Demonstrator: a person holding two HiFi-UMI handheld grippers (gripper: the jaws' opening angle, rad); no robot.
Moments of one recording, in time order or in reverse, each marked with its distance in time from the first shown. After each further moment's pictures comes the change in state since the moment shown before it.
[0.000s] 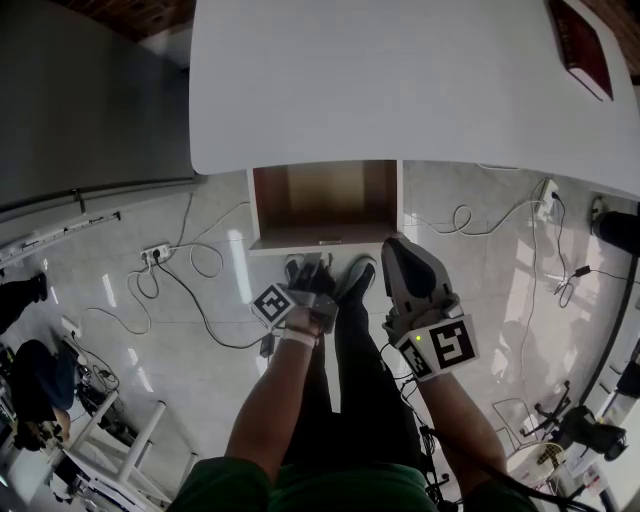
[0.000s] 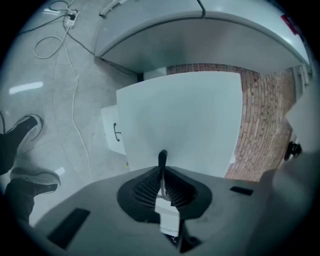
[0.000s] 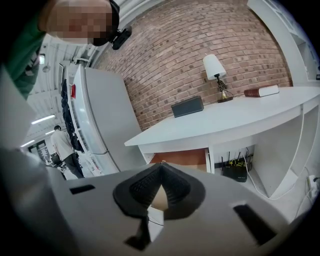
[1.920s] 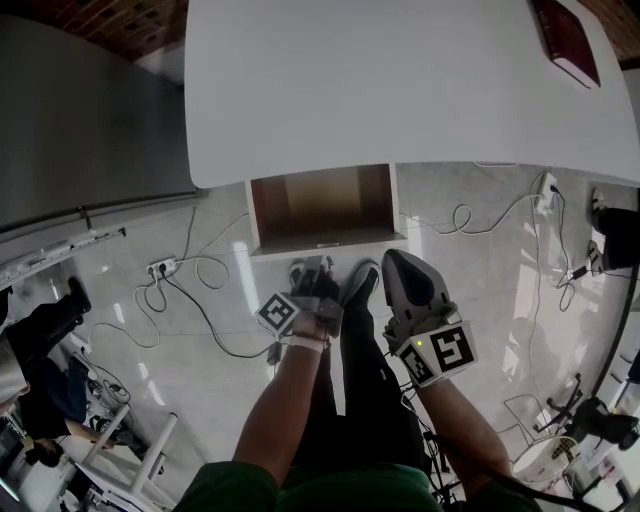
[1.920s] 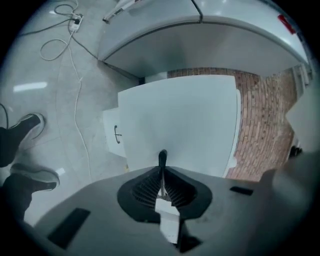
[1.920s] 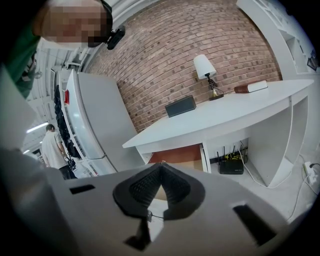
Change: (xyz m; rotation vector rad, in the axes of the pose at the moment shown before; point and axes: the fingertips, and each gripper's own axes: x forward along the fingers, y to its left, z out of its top) left arm -0.008 -0.008 0.002 -0.003 -0.053 0.026; right arm -0.021 0.002 -0.007 0.082 0.009 -0.049
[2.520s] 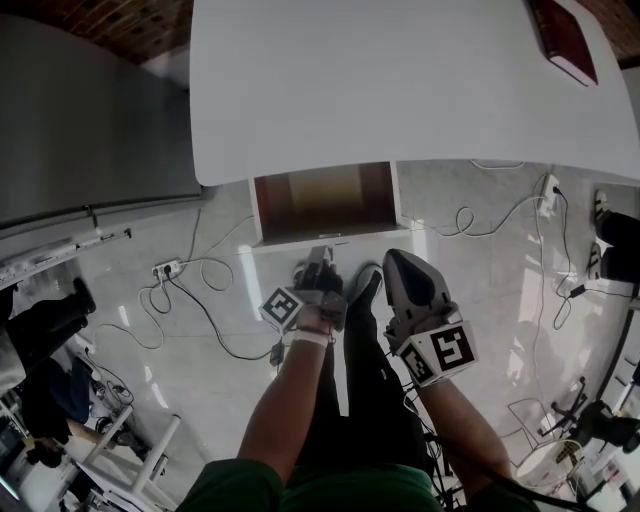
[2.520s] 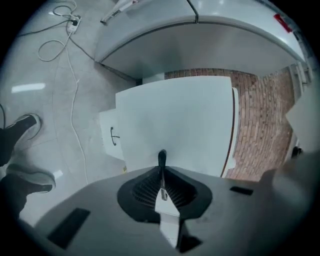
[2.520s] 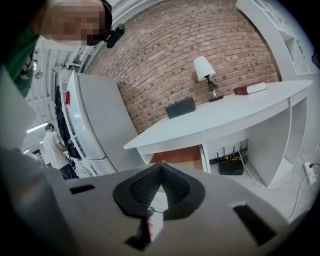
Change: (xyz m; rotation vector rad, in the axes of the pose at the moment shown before) left arm 0.009 -0.012 0.003 0.015 -0.025 -0.040; right arm -0.007 0.003 0.001 0.003 -0.010 -0.003
